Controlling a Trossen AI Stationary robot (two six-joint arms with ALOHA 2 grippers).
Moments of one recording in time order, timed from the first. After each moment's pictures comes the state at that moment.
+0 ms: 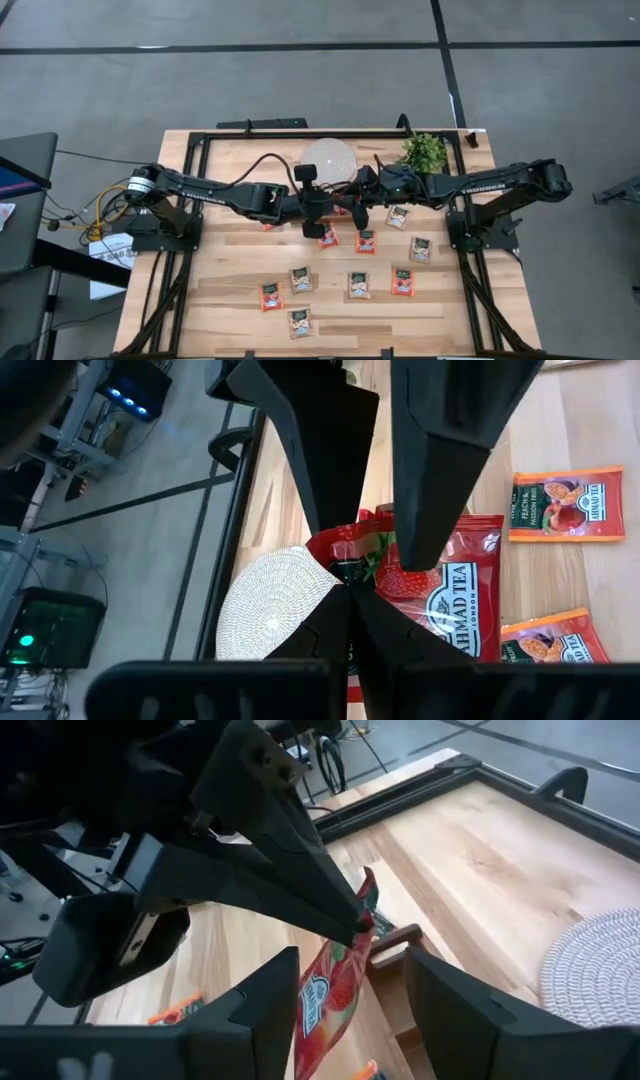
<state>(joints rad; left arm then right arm) -0.12 1.69 1.45 -0.48 -0.61 0.22 -0.05 1.33 0.81 0.18 0.01 0.32</state>
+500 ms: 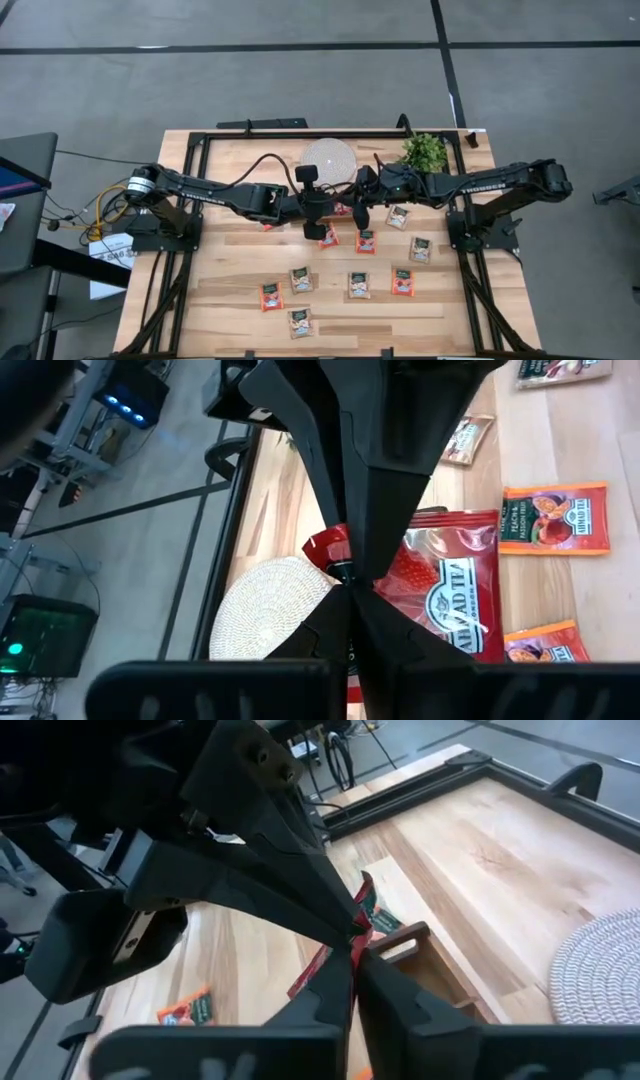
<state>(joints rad) -0.12 1.69 1.45 -0.46 -0.60 0.22 -0.05 1.33 0.81 0.18 -0.02 0.32</state>
